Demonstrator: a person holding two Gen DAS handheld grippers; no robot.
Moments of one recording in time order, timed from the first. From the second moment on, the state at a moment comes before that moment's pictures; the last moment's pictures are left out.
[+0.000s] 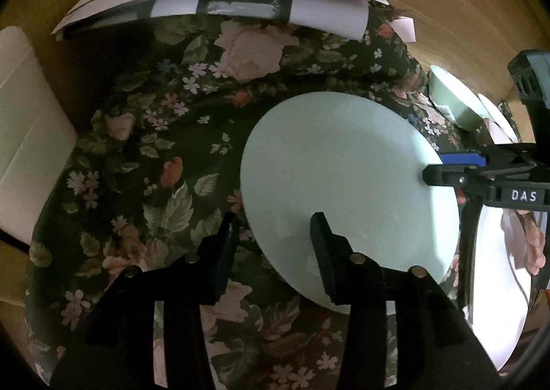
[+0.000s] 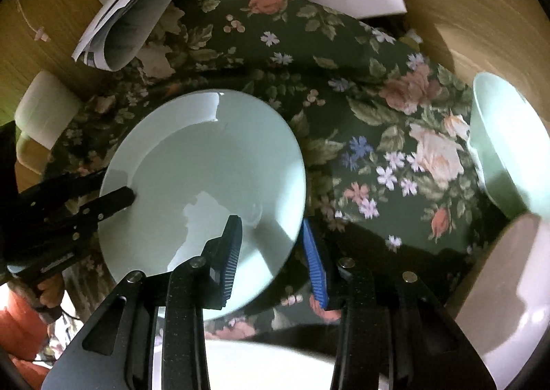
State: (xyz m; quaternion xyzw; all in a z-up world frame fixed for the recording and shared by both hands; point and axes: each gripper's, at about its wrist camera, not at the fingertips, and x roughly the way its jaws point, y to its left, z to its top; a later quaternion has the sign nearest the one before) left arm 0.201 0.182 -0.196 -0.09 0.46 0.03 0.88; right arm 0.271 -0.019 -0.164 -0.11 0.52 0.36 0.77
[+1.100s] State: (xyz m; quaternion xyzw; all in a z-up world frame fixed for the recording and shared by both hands) left arm 0.185 0.153 -0.157 -0.11 0.42 -0.01 0.90; right arm 0.255 -0.040 -0.131 -0.06 0.46 0.35 0.81
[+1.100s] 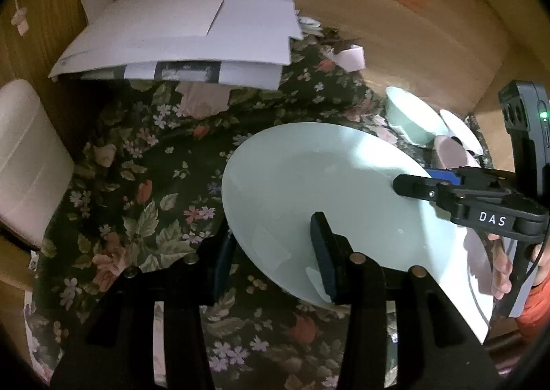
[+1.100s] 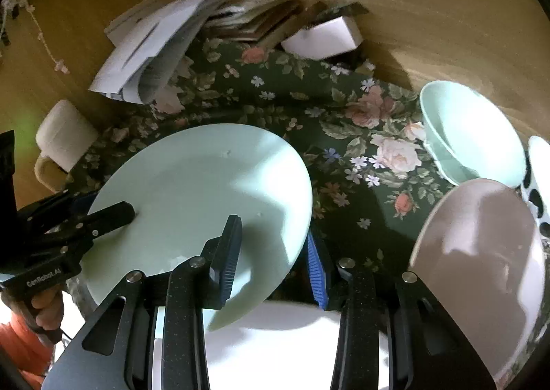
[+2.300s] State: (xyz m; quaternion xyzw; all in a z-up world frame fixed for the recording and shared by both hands) left arm 0.097 0.069 -0.109 -0.07 0.37 -0.05 0.93; right arm 0.155 -0.129 -0.090 -0.03 0.40 0.32 0.86
